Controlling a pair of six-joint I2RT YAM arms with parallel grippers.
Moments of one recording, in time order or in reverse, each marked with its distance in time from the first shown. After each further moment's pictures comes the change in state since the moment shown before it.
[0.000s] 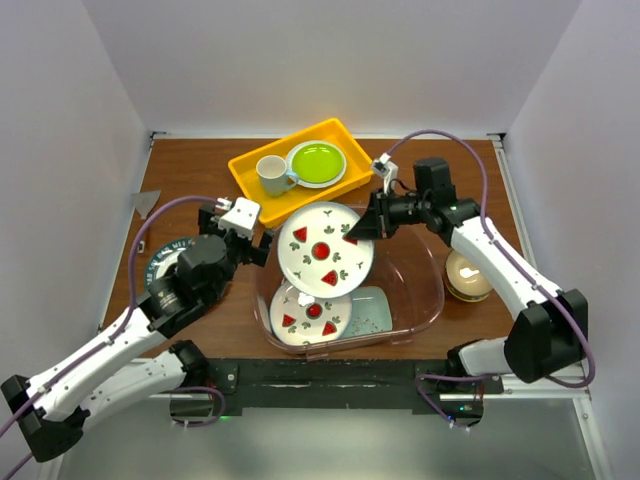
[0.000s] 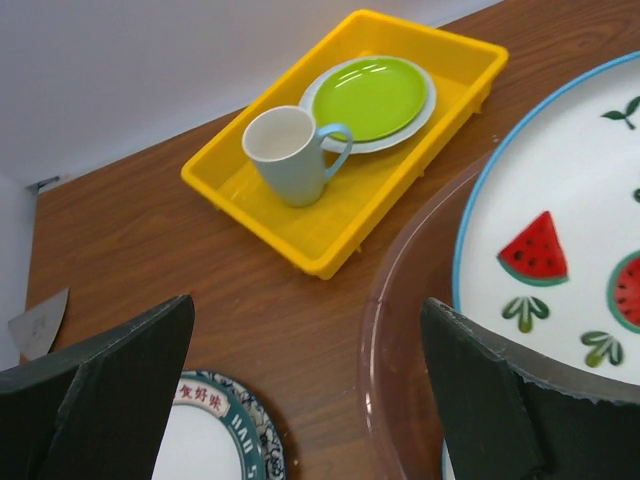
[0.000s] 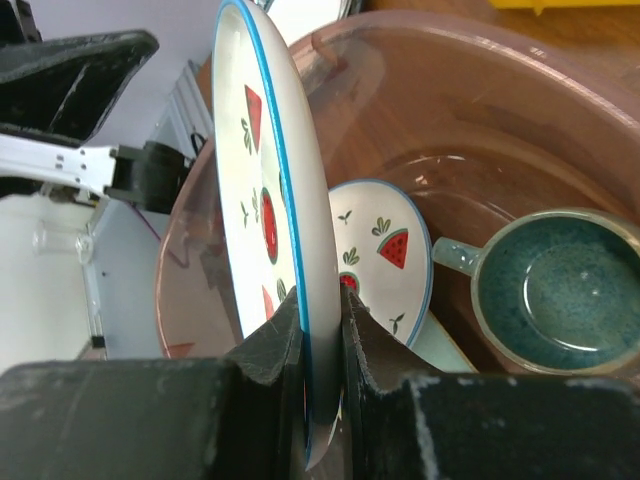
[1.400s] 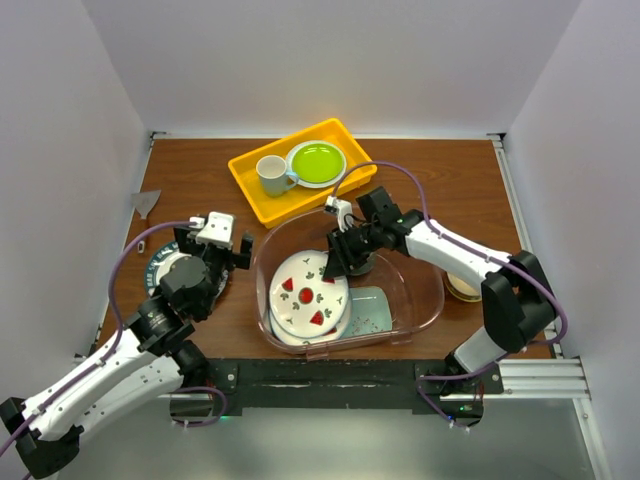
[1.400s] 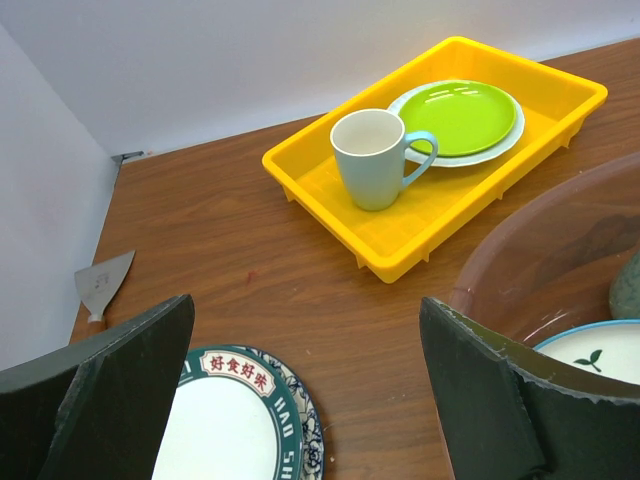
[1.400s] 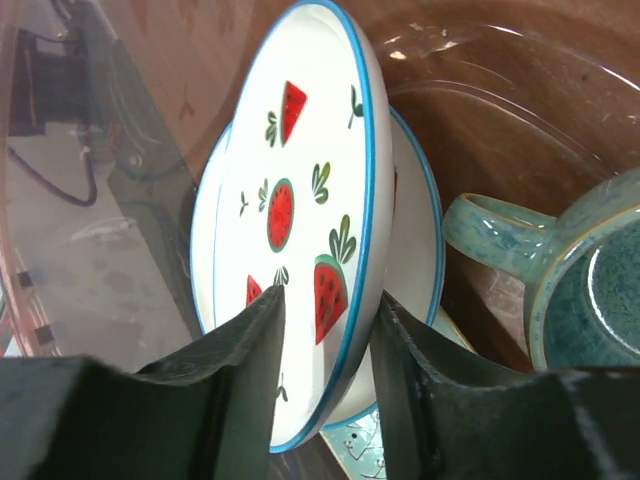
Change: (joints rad) left arm 0.013 -0.195 -0.180 0.105 -0.168 0.027; right arm 0.274 0.211 -0.042 -0.039 0.235 -0.081
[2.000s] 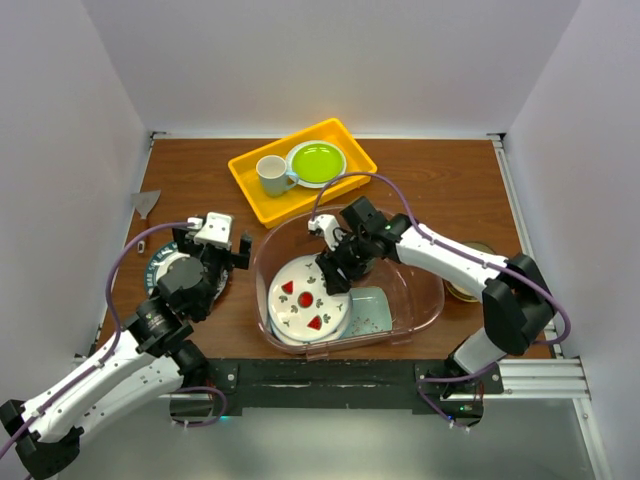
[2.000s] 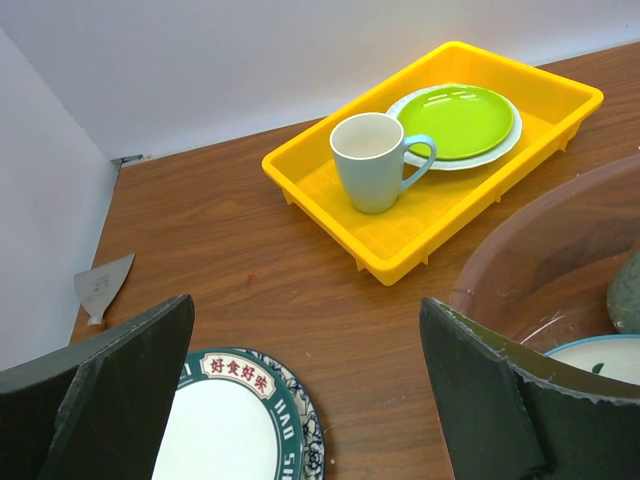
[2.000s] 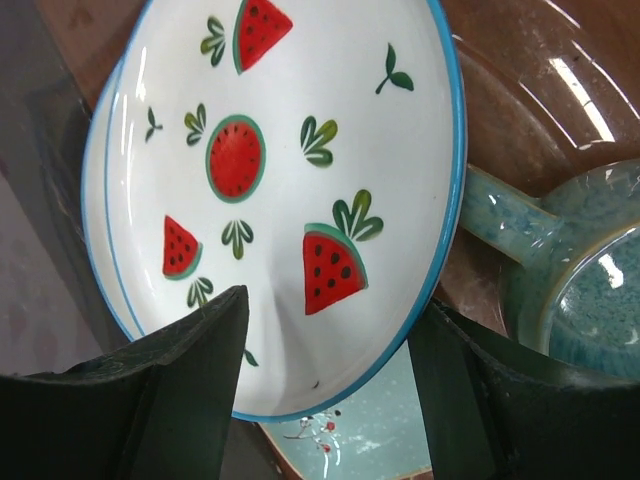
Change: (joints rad) left arm 0.006 -0.013 -0.002 0.000 0.011 0.003; right arm 0.115 -0.002 0.041 -0.150 0.206 -0.267
